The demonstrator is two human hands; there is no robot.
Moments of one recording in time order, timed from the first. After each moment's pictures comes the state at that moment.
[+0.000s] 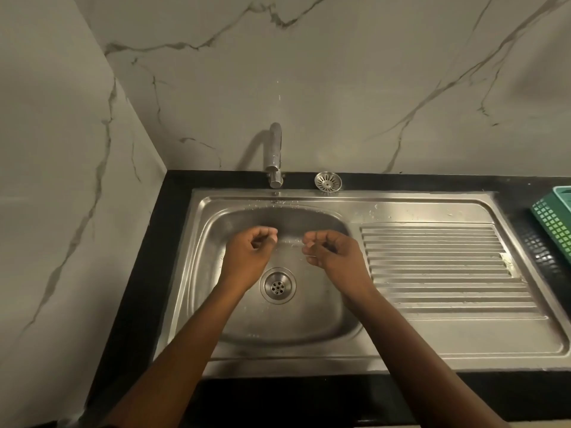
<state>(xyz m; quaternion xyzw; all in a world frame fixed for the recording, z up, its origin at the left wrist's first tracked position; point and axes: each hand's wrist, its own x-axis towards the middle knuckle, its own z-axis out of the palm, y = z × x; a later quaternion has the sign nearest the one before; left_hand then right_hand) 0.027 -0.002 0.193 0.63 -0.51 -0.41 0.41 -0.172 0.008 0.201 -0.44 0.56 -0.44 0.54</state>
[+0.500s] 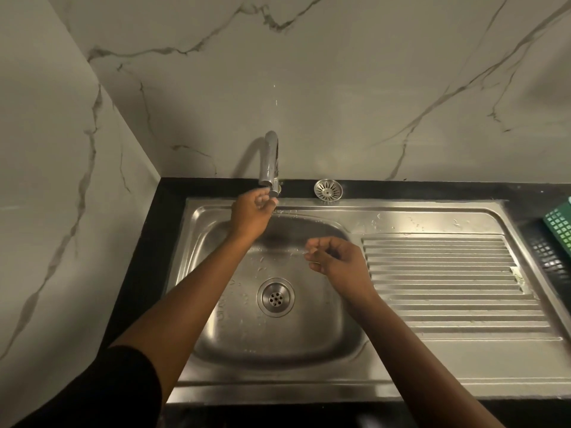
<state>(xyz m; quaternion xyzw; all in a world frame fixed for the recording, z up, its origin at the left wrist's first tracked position) 0.017 -0.137 0.177 0.67 -0.52 -0.37 0.39 -0.184 -0.025 0.187 -0.42 0.58 -0.43 0.55</state>
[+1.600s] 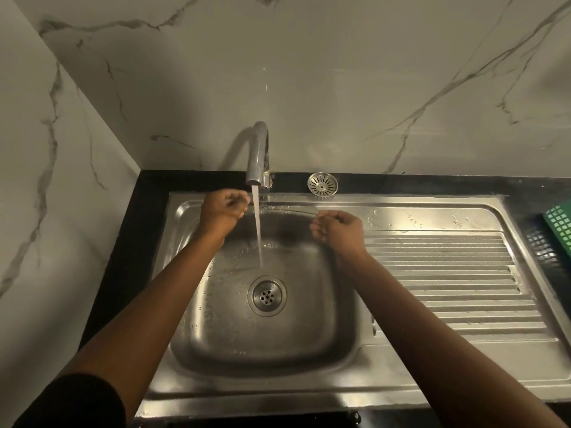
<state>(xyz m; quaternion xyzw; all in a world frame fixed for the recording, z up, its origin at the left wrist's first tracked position) 0.052 -0.157 0.146 0.66 -0.43 -0.45 0.41 -0.205 -0.122 0.143 -0.27 0.63 -0.46 0.56</state>
